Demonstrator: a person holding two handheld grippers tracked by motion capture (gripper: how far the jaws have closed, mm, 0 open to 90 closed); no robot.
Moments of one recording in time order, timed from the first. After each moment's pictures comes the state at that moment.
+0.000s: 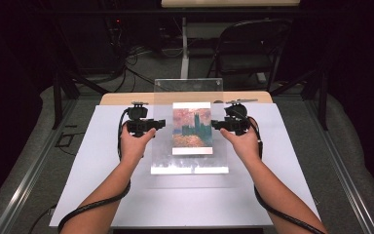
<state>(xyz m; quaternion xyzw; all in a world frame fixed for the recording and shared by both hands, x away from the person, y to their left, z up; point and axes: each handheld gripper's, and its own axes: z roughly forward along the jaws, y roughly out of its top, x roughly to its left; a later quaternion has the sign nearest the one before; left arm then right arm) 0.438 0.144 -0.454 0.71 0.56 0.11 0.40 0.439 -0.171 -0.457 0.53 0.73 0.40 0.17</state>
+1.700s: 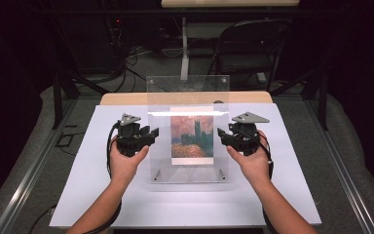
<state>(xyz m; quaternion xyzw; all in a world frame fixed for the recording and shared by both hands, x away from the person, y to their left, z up) 0.361 0.151 -0.434 0.72 0.51 0.19 0.44 0.359 -0.173 -0.436 0.47 0.72 0.43 0.26</state>
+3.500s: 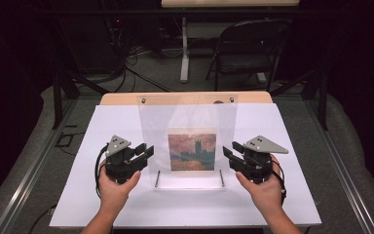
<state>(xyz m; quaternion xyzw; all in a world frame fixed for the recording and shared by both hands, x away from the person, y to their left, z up) 0.288 0.164 -0.435 0.71 0.47 0.19 0.48 0.283 -0.186 -0.434 0.44 0.72 0.48 0.26</state>
